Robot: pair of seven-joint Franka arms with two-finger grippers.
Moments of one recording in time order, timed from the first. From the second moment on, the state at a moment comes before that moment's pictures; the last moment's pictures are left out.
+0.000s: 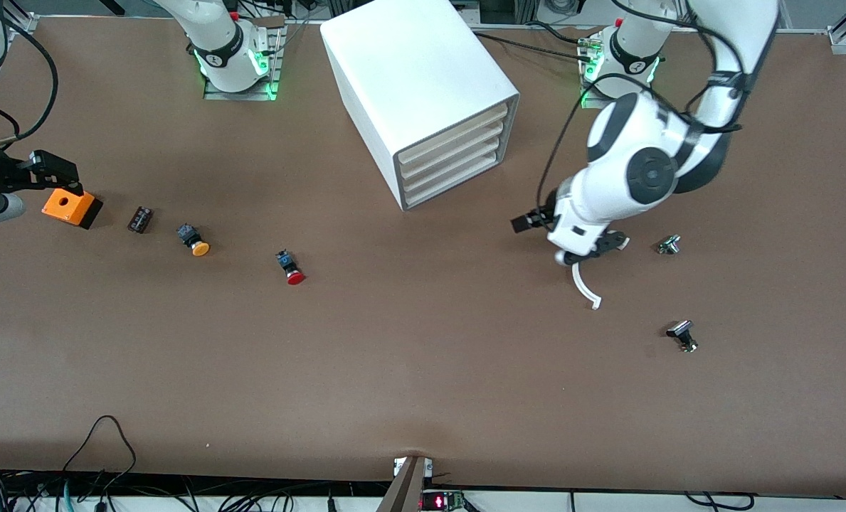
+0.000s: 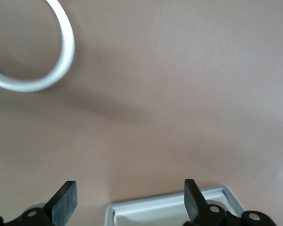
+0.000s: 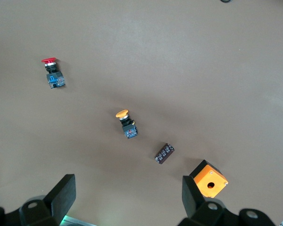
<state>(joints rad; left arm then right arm) -0.04 0.27 -0.35 -1.86 -0.18 2.01 -0.71 0.06 0.15 -0.12 -1.49 -0.04 1.54 -0.40</state>
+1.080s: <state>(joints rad) 0.00 0.00 -0.09 -1.69 0.01 1.66 -0.09 0.05 0.01 -0.12 -1.63 -0.04 1.56 -0.42</state>
